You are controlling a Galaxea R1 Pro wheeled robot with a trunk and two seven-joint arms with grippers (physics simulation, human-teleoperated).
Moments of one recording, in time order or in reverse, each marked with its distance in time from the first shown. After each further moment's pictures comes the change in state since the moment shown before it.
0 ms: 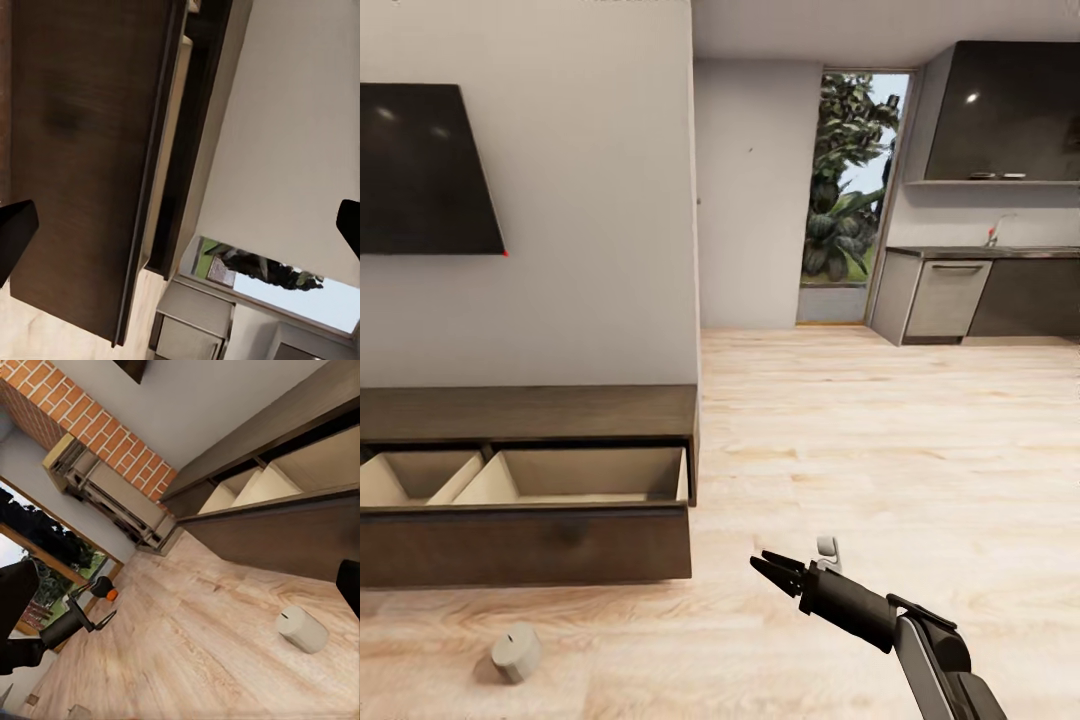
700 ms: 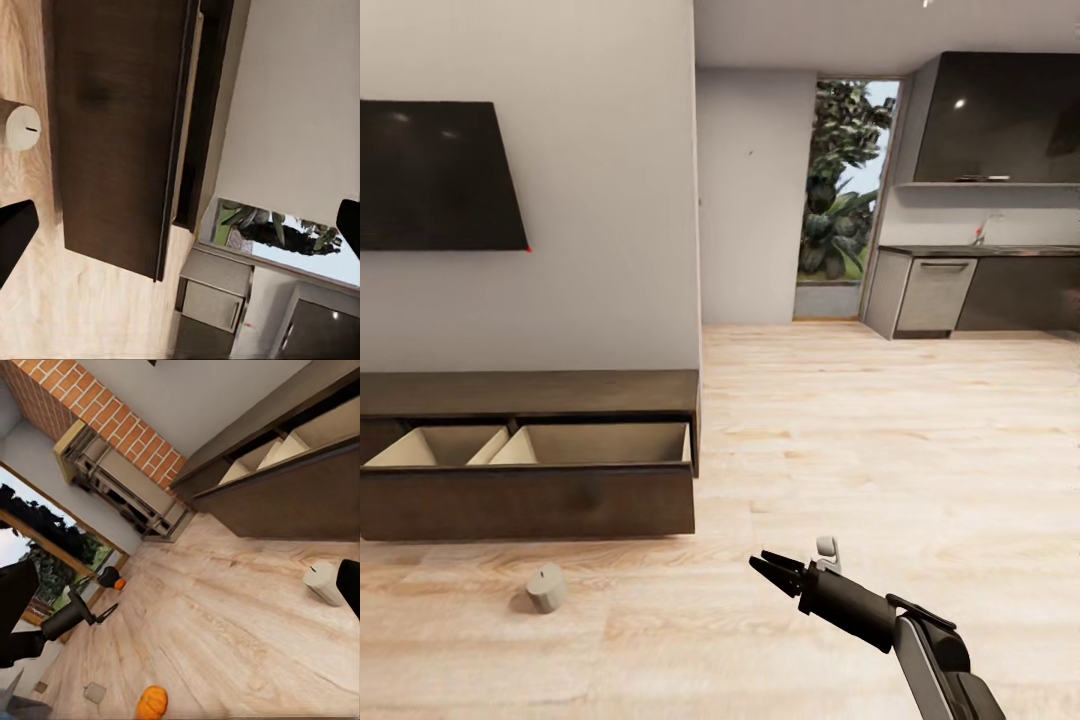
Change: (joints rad) left arm 0.000 0.002 -0.030 -0.090 -0.037 -0.001 0.006; right arm 0.000 0.001 0.002 0.001 0.001 -0.003 -0.002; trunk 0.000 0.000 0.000
